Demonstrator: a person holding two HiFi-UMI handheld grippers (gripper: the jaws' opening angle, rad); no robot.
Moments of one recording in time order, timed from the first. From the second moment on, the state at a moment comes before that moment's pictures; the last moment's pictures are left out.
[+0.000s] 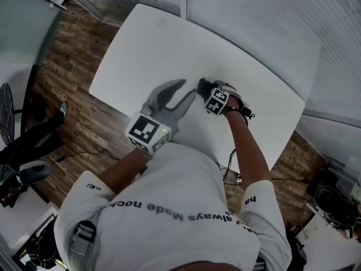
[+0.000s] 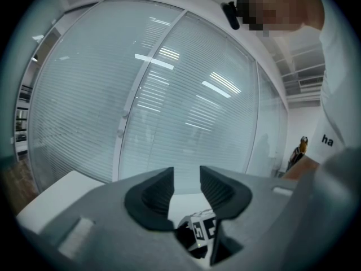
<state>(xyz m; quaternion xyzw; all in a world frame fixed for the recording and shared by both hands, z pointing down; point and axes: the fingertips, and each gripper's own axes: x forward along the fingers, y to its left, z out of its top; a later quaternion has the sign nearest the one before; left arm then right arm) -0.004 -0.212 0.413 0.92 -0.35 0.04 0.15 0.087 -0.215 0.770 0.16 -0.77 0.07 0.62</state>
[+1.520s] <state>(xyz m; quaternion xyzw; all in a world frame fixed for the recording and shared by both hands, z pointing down) -0.008 -0.192 0.406 0.92 -0.36 0.04 0.14 0.086 -0.207 0.724 0.23 -0.82 0.12 0.50</state>
